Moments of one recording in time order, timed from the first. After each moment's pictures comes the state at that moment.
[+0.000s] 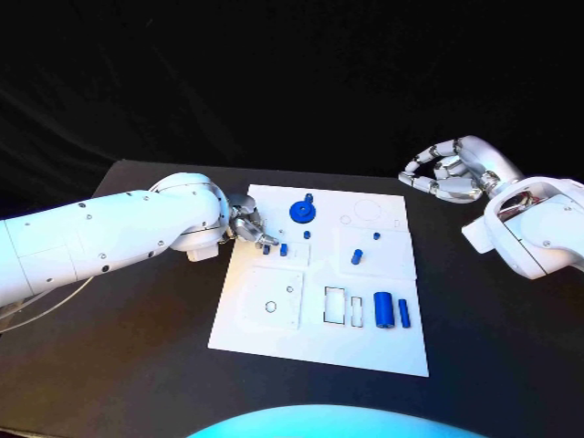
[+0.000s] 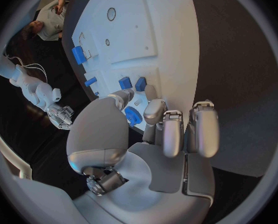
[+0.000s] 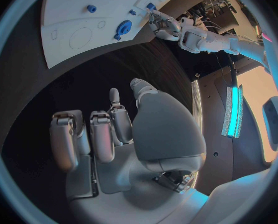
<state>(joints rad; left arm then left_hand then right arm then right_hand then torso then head) 1.26 -0.77 -0.06 1.44 -1.10 0.12 -0.55 1.02 -0.23 0.40 0.29 0.28 0.96 0.03 0.63 0.77 1.35 -0.03 1.19 1.08 1.47 -0.08 1.57 1.31 0.07 1.44 0.03 1.45 1.31 1.34 -0.97 -0.13 1.63 -0.96 -0.57 -0.05 1.29 -0.14 0.18 0.29 0.35 0.86 0.14 0.37 0.51 1.40 0.06 1.39 1.31 1.47 -0.01 1.54 1.31 0.01 1.47 0.10 1.53 1.31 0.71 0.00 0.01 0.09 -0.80</state>
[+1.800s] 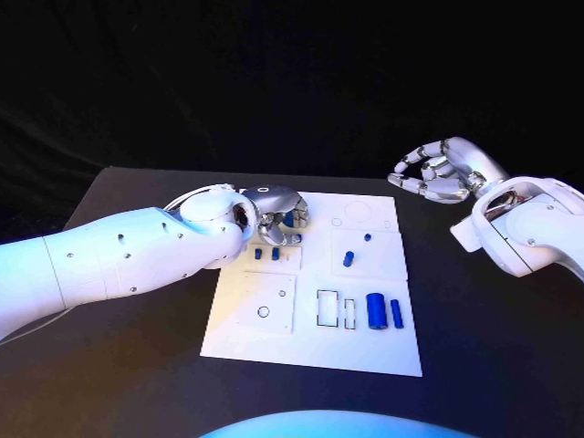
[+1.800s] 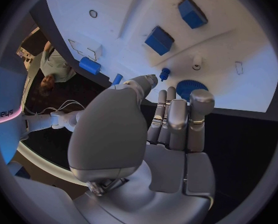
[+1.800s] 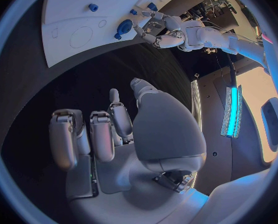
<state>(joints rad) 1.22 -0.65 -0.07 1.38 -1.56 -0.16 -0.06 1.44 -0.29 0.51 0.18 0.28 0.78 0.15 0.40 0.49 0.87 0.10 0.47 0.32 1.37 0.02 1.31 1.08 0.14 1.22 0.11 1.20 0.99 1.34 -0.97 -0.13 1.62 -0.96 -0.57 -0.03 1.29 -0.14 0.18 0.29 0.35 0.85 0.14 0.37 0.51 1.35 0.06 1.33 1.31 1.47 -0.01 1.52 1.31 0.01 1.47 0.10 1.48 1.31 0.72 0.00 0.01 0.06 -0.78</state>
